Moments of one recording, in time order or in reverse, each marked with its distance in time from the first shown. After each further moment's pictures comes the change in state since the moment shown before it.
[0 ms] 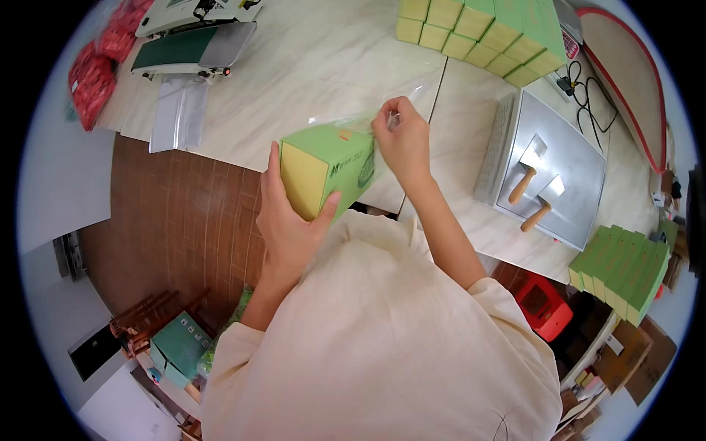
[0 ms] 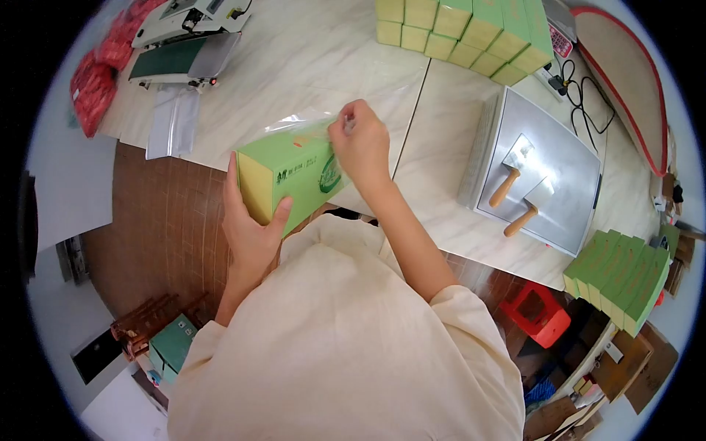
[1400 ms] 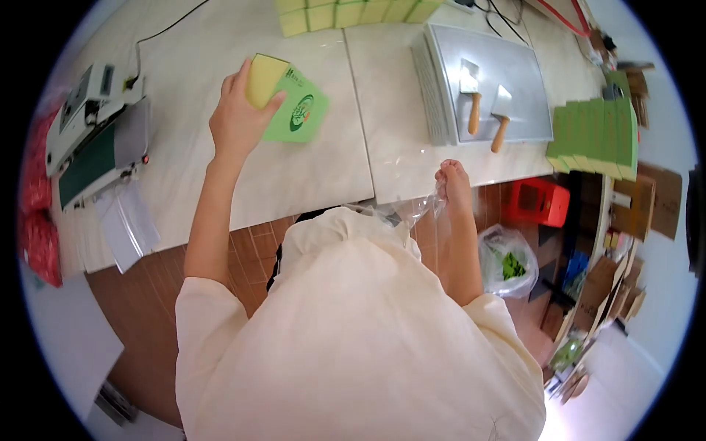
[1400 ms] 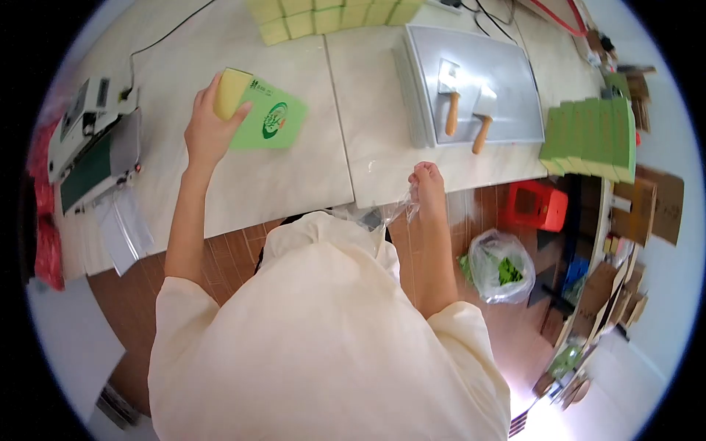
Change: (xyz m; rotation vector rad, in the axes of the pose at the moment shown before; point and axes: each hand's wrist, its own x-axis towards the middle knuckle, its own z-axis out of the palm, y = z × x) left_hand 0.208 -0.049 0.088 0.108 -0.368 0.342; right_hand -0.150 0.087 -0.115 0.478 0.508 1.016
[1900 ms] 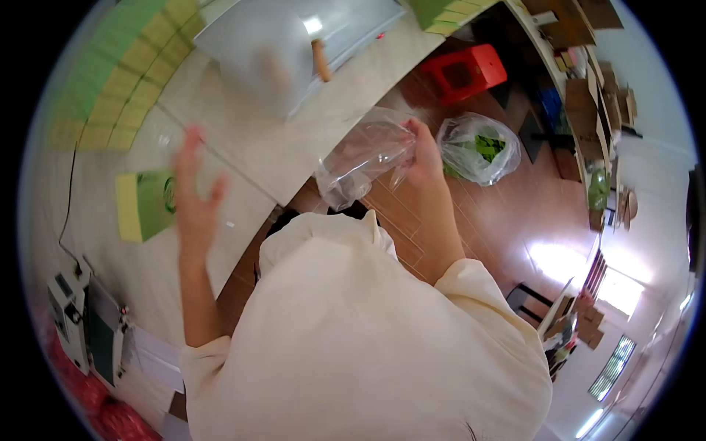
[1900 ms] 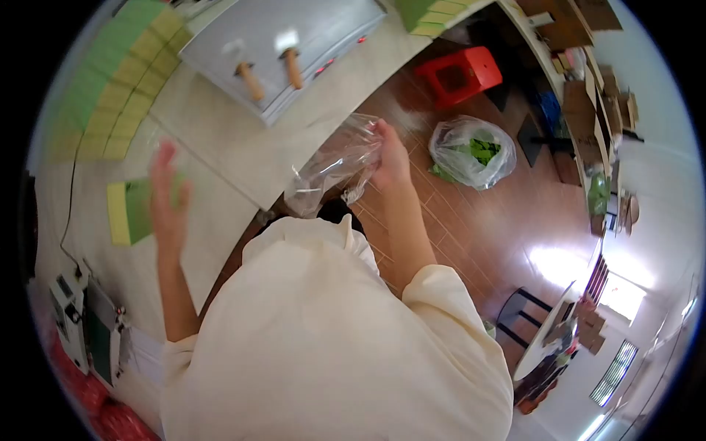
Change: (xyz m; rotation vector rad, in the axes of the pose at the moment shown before) left_hand -0.064 0.145 0.081 -0.542 -0.467 0.630; right_hand -0.074 0.010 -0.149 0.750 0.483 0.024
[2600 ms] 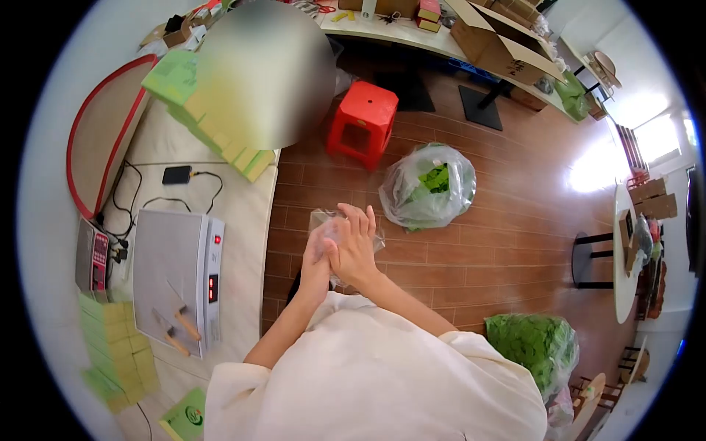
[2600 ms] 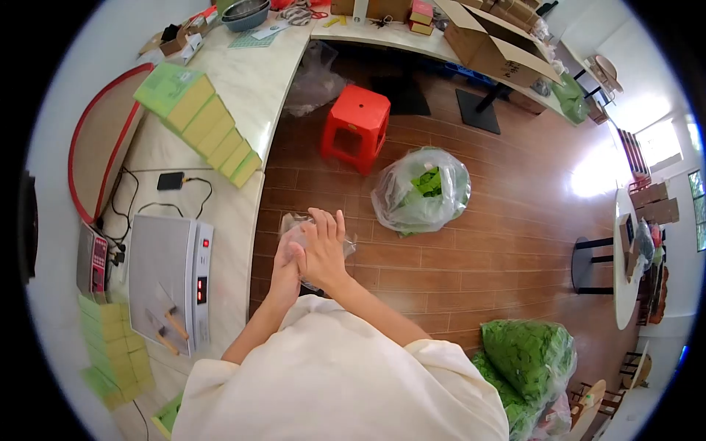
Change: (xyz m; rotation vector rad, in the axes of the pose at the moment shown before) left_hand 0.152 0.206 0.523 -0.991 -0.740 -0.488; right_hand 0.139 -0.181 -0.201 -0.983 0.436 -1.261
